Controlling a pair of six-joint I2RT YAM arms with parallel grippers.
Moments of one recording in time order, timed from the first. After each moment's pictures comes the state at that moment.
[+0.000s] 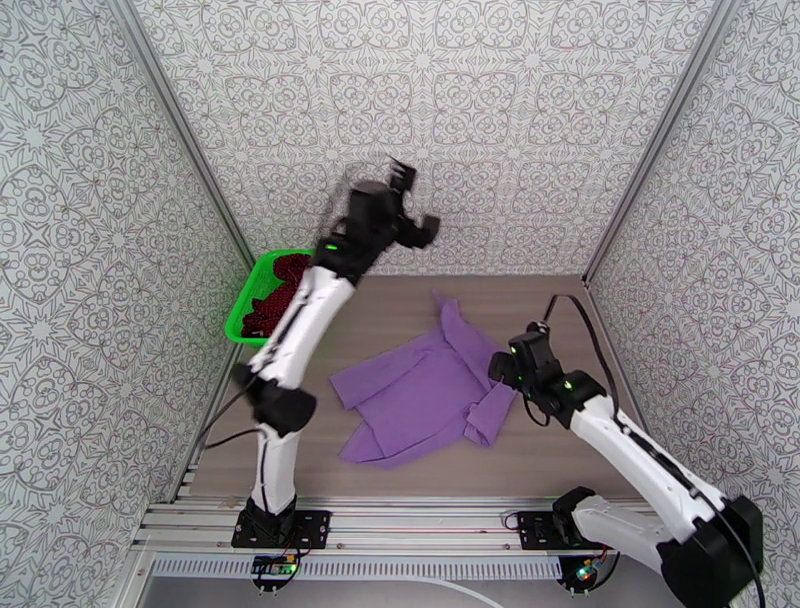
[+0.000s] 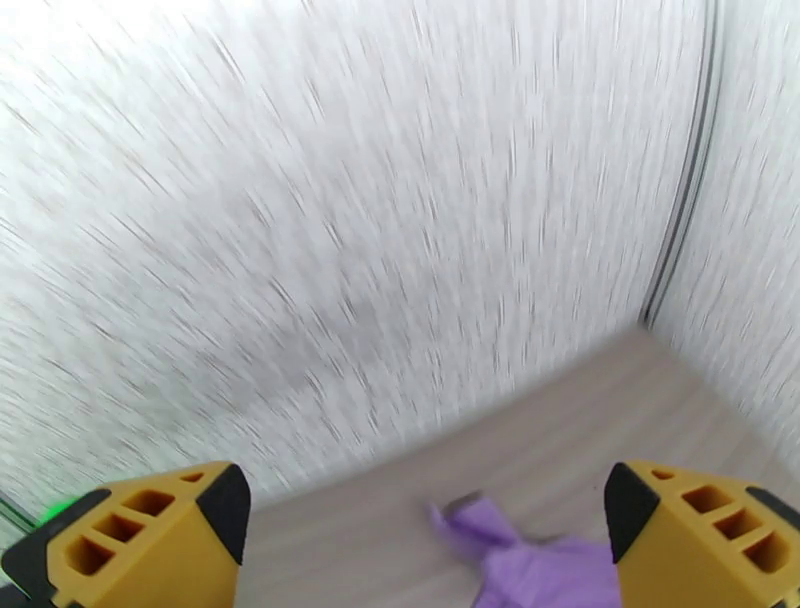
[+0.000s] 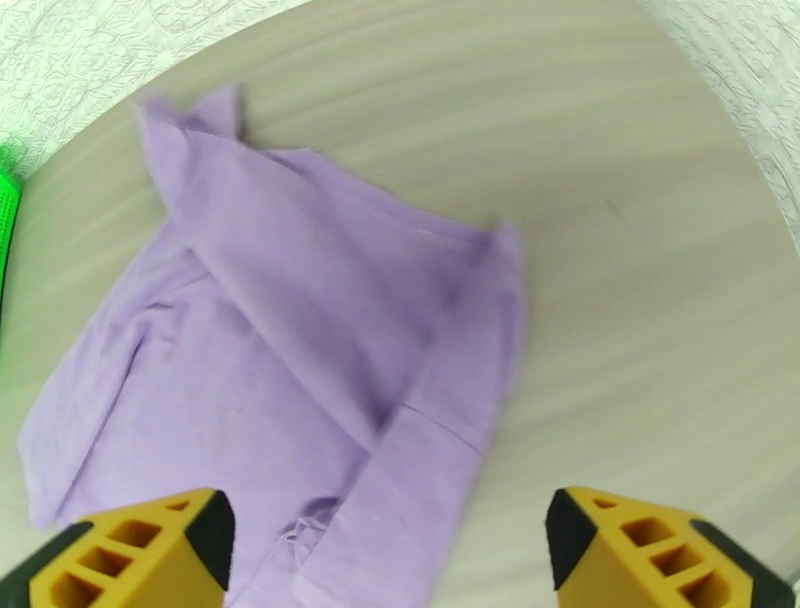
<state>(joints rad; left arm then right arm) -0.50 2.02 2.49 -0.63 0.00 0.00 0.46 1.20 0.96 -0.65 0.26 0.63</state>
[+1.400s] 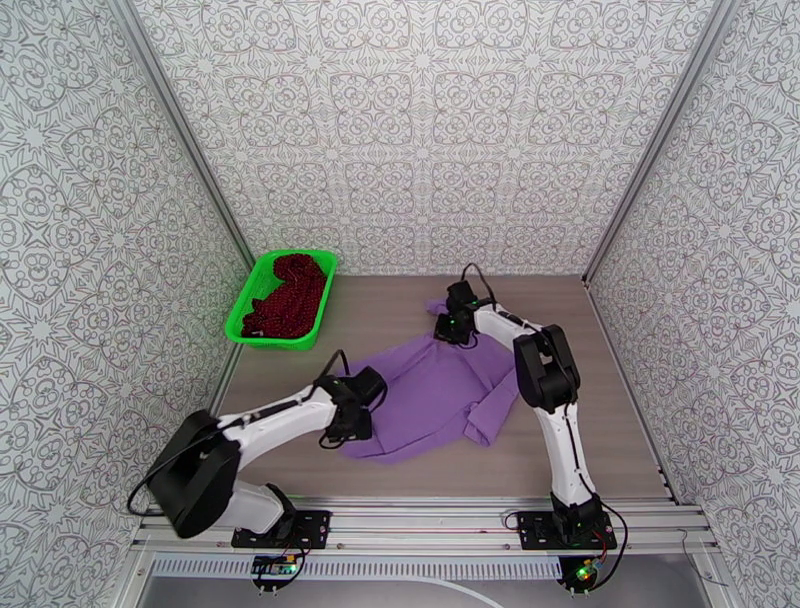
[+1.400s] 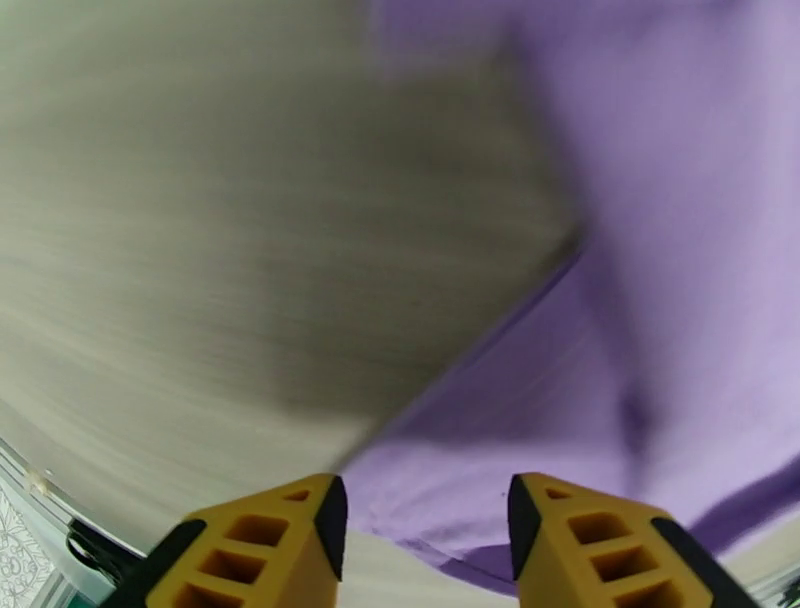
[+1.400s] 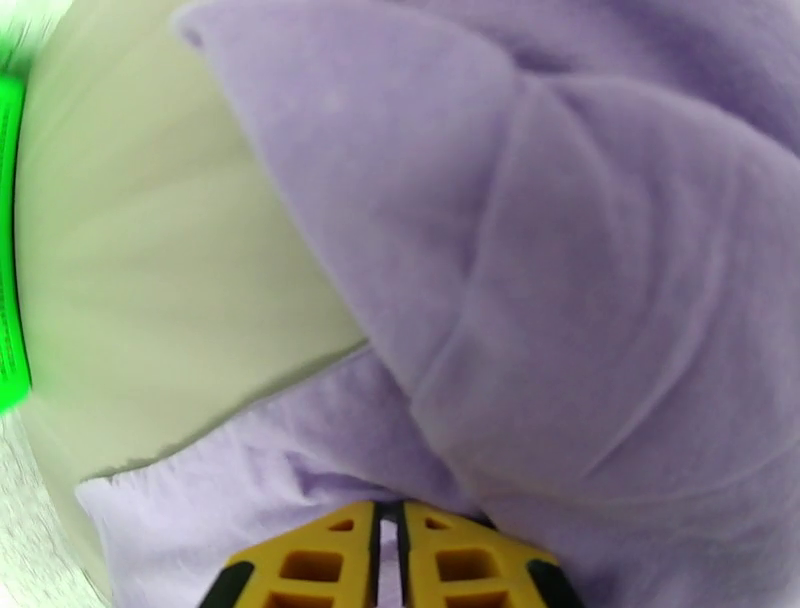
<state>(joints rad) -0.71 1.51 0.80 -0.82 -0.13 -0.86 0.36 2.31 1.78 -0.54 -0.26 0.64</state>
